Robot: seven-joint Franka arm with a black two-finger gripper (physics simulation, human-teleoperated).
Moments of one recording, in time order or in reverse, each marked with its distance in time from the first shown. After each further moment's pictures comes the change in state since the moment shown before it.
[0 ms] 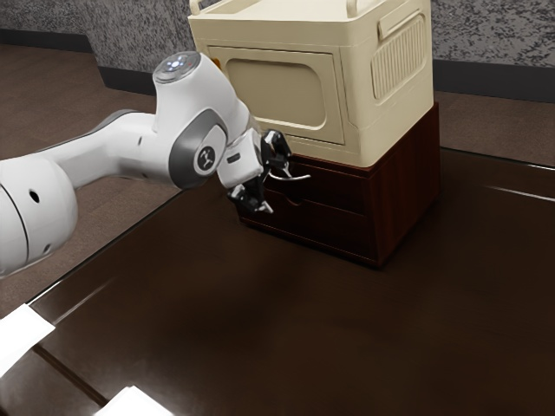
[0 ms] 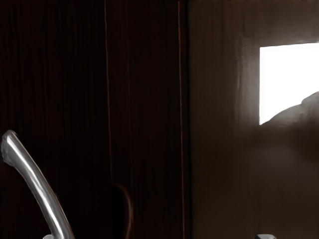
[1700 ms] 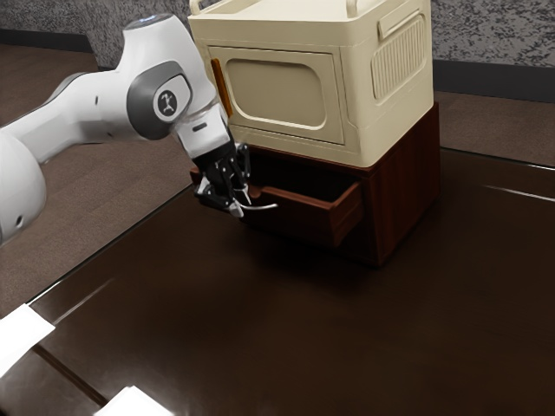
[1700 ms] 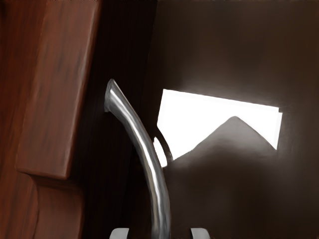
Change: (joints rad) arm 0.012 -0.008 0.070 0.168 -0.121 -0.513 -0.084
